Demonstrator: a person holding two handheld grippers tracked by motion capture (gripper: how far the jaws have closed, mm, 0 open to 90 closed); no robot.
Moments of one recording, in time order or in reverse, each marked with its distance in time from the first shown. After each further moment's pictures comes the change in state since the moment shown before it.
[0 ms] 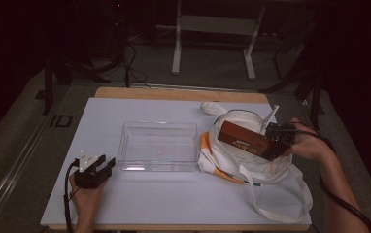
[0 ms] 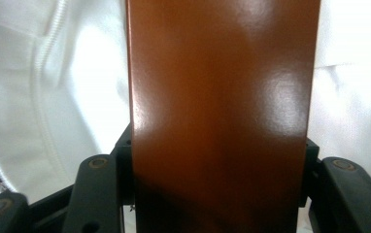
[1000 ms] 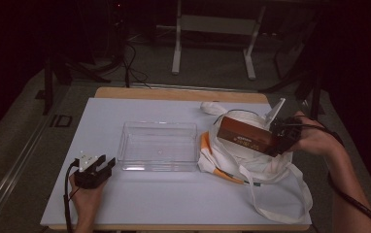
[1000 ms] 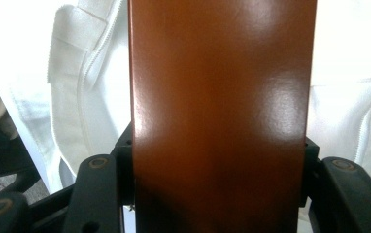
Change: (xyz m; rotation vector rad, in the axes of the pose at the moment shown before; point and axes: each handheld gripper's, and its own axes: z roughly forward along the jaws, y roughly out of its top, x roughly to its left) left arm 0.000 0.000 0.000 0.000 -0.001 -0.002; right arm 0.007 0.004 -0.035 -0.048 0.001 -0.059
